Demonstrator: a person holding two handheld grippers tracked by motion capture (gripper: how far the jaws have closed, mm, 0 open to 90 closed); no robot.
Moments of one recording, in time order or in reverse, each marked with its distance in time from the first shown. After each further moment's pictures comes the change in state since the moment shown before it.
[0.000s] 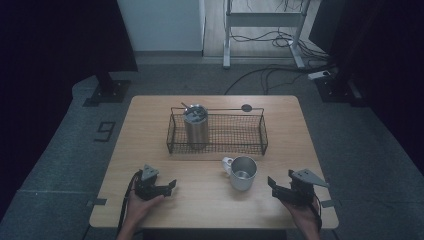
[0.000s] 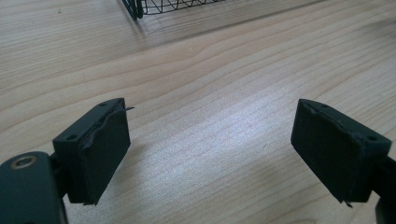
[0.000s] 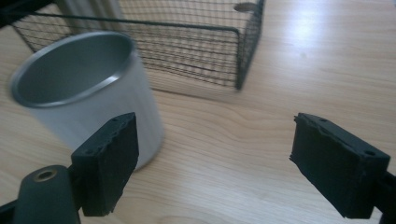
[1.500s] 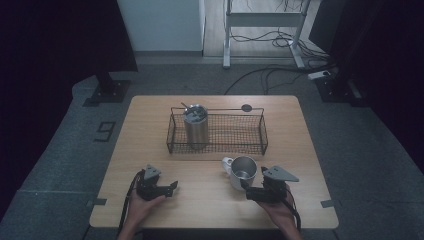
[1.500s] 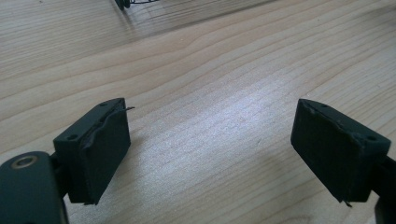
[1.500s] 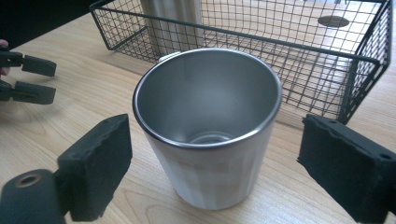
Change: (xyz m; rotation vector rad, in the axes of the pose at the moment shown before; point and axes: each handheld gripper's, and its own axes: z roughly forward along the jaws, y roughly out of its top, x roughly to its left) left arm -0.002 0.002 0.004 0.035 -0.018 0.007; right arm 0.062 0.014 0.030 0.013 0.166 -0.107
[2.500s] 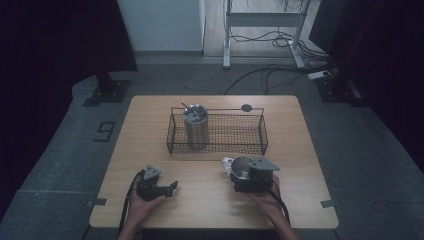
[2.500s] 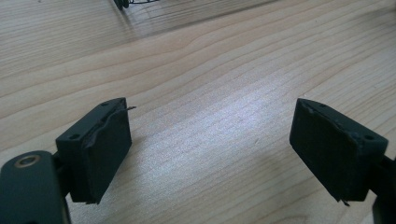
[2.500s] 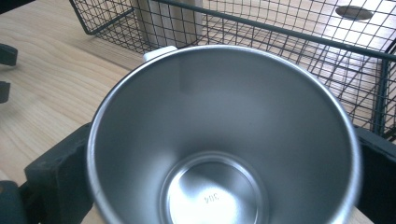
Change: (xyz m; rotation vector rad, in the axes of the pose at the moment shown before) left arm -0.001 -0.001 -0.001 -0.004 -0.004 -0.004; right arm 0.004 0.006 0.051 0.057 -0.029 -0.042
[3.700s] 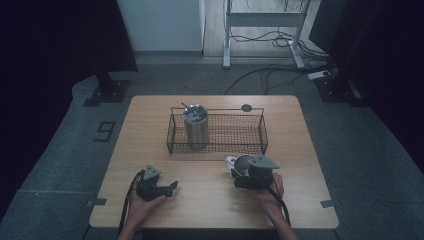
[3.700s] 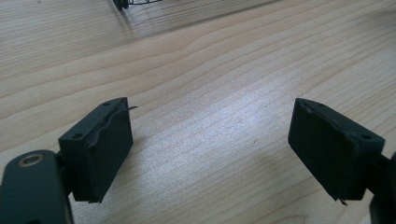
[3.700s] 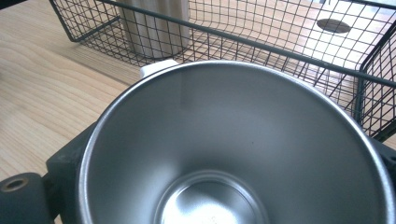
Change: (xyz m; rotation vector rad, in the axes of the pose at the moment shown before) left arm 0.000 0.000 0.000 -0.003 -0.003 -0.001; right arm -0.002 0.007 0.002 -0.019 -0.052 -0.018
